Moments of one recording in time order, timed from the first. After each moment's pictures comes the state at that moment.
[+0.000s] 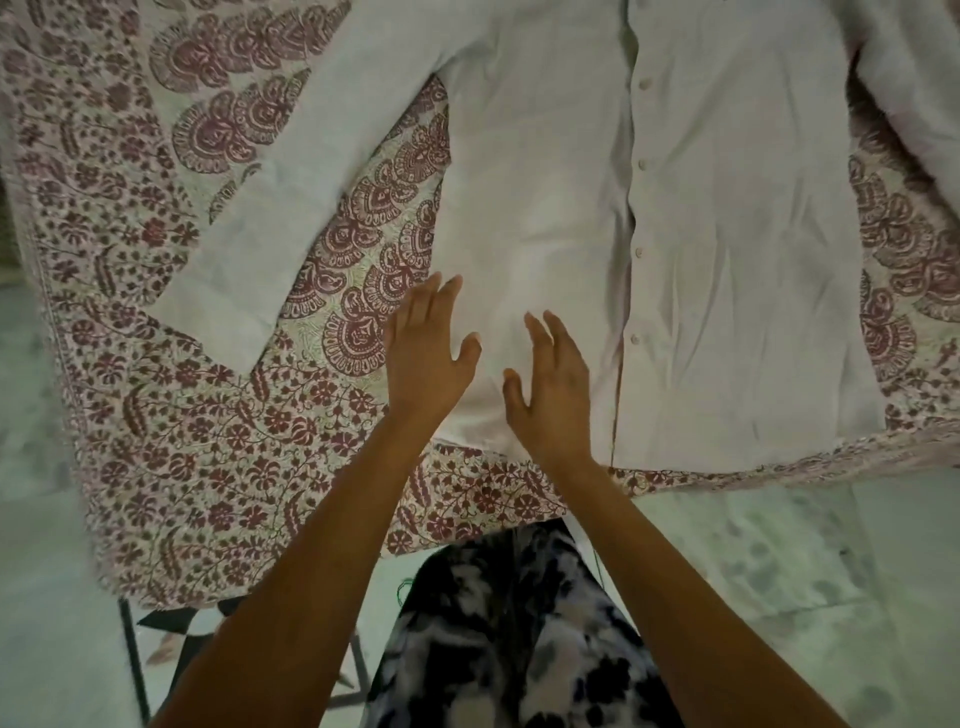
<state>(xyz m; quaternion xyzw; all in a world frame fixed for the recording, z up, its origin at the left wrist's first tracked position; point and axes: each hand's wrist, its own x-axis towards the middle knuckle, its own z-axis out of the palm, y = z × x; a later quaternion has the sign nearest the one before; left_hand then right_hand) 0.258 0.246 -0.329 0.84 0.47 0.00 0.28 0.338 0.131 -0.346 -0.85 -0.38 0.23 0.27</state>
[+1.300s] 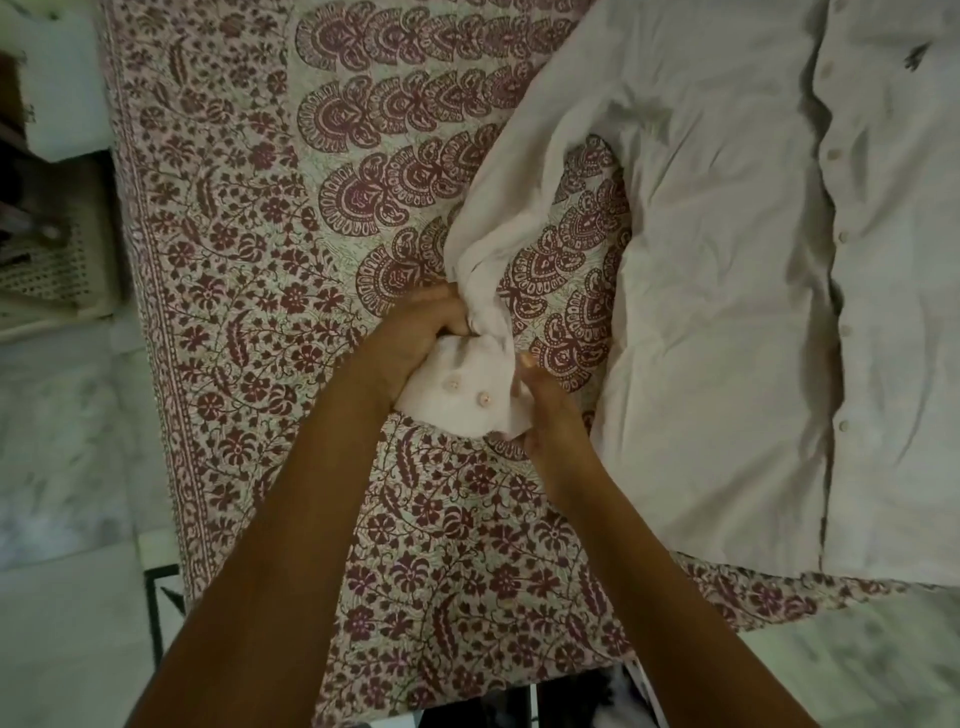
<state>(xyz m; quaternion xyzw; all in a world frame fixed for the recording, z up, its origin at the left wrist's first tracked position) 0.163 0.454 -0.292 0.48 0.47 0.01 0.74 0.225 0.311 -0.352 -0.60 0.05 0.58 0.56</state>
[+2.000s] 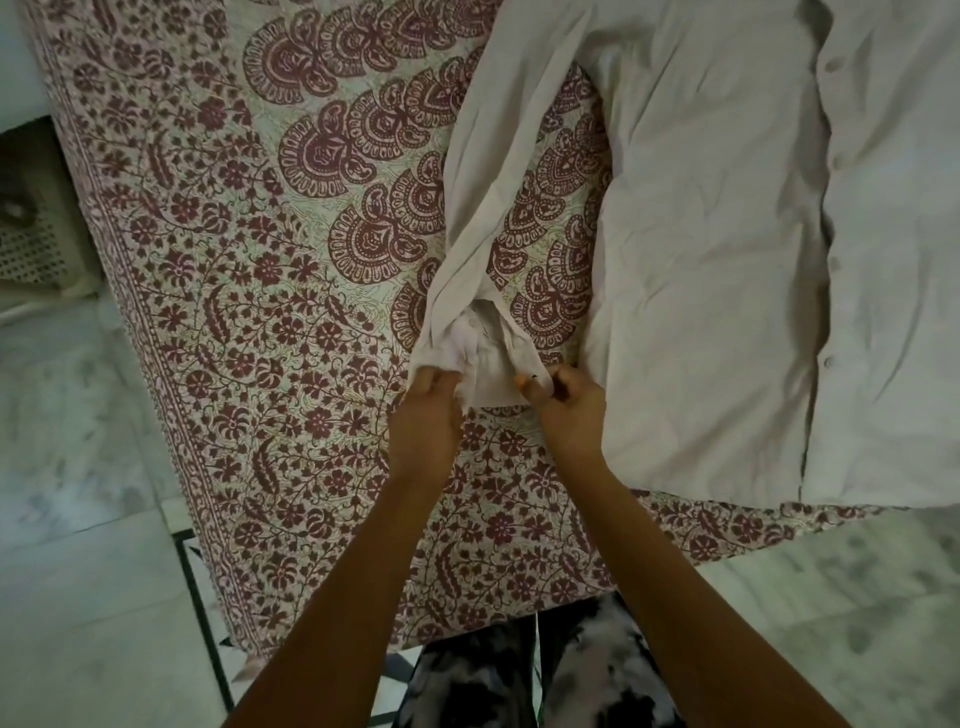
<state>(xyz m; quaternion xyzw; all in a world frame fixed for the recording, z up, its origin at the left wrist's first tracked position) 0.107 0.352 -0.372 0.84 0.45 -0.06 0.29 0.224 0.269 -0.376 -0.81 -0.06 0.37 0.45</state>
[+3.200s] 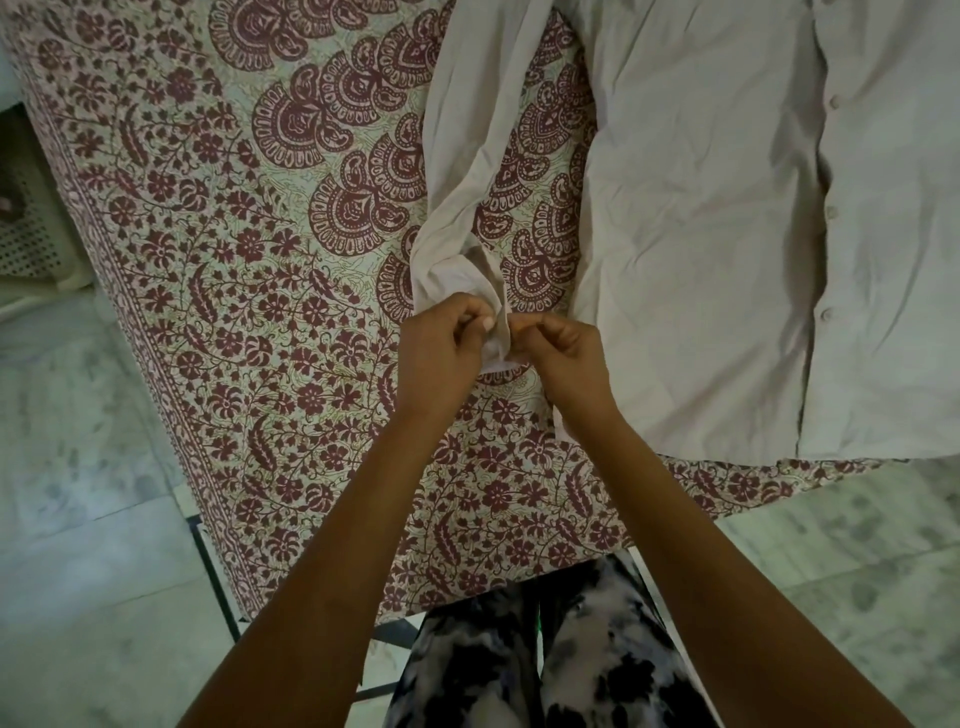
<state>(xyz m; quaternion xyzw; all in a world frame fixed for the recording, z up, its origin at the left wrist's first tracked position) 0.154 0.366 -0.329 0.77 0.45 0.08 0.45 0.240 0.274 -0.344 -0.67 -0.08 0.46 0.57</state>
